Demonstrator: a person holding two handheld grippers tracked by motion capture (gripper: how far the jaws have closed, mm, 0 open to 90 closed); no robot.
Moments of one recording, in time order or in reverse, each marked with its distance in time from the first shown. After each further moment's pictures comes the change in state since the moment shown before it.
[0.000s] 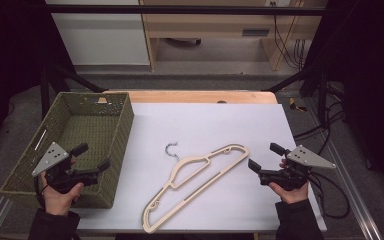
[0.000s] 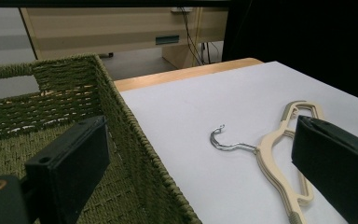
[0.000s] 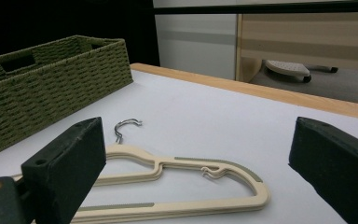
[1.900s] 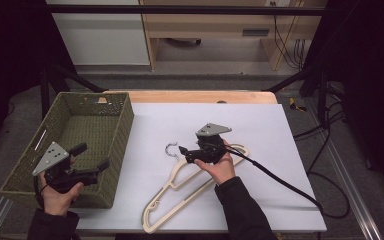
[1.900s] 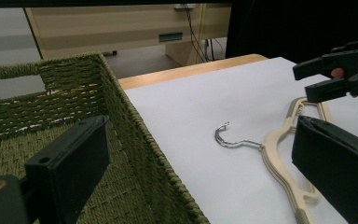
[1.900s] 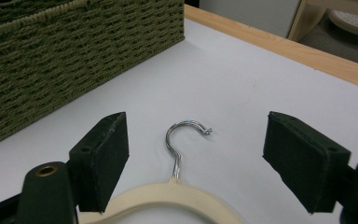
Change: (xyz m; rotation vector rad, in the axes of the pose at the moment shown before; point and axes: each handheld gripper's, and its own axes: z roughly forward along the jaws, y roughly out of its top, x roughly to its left) left arm 0.001 0.001 0.000 0.015 0.015 0.016; right arm 0.094 0.020 0.180 0.287 0.111 -0.098
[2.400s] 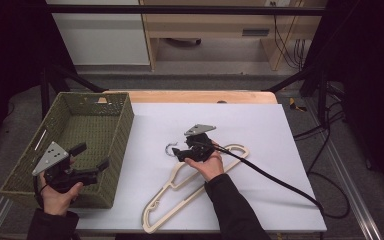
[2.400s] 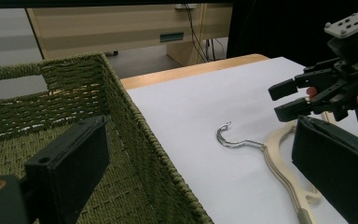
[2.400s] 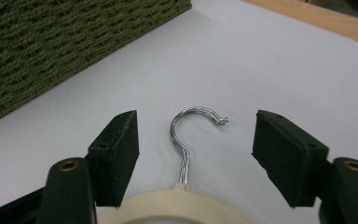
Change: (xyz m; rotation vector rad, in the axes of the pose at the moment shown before) left arm 0.001 0.000 0.000 0.003 0.005 0.005; right arm 0.003 -0.008 0.044 0.104 0.023 0.021
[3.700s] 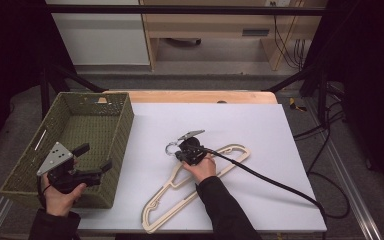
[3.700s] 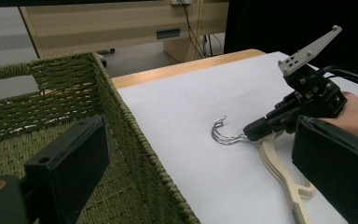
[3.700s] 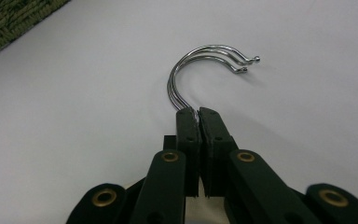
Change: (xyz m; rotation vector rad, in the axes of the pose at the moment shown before) left arm -0.008 0.002 0.003 0.015 -0.013 0.017; right arm -0.001 -0.022 0.046 0.166 0.002 0.087
